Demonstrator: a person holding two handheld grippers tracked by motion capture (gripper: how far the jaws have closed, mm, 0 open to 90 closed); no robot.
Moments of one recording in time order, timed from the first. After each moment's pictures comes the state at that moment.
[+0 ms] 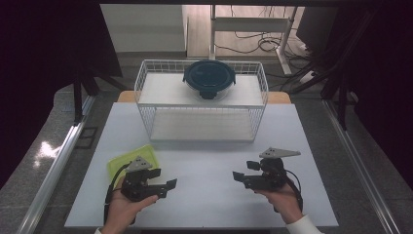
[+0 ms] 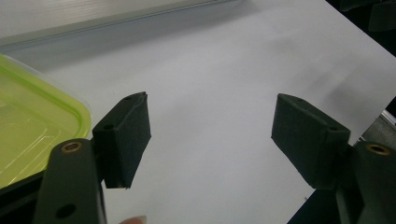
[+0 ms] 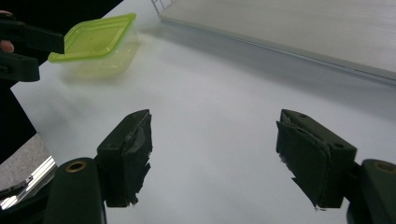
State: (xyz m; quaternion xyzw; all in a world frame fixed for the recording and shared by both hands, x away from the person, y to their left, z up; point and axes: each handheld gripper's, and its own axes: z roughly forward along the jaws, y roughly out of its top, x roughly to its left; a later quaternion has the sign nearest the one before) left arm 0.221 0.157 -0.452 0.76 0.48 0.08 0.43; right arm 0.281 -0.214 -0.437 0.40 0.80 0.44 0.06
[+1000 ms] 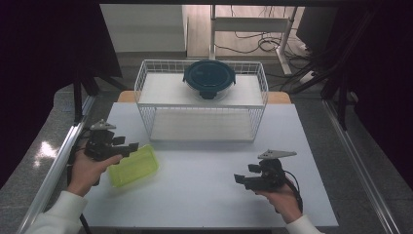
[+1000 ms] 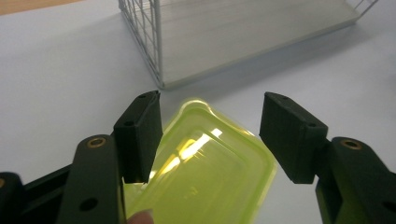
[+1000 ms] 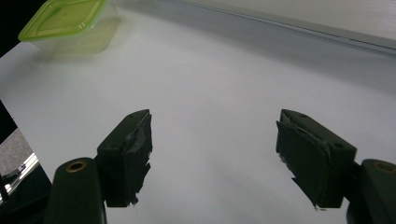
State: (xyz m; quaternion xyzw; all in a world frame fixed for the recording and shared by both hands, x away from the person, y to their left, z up) left arm 0.301 0.259 -0.419 0.76 0.52 0.15 0.36; right arm 0.288 -0.218 -0.455 0.41 0.81 0.40 0.05
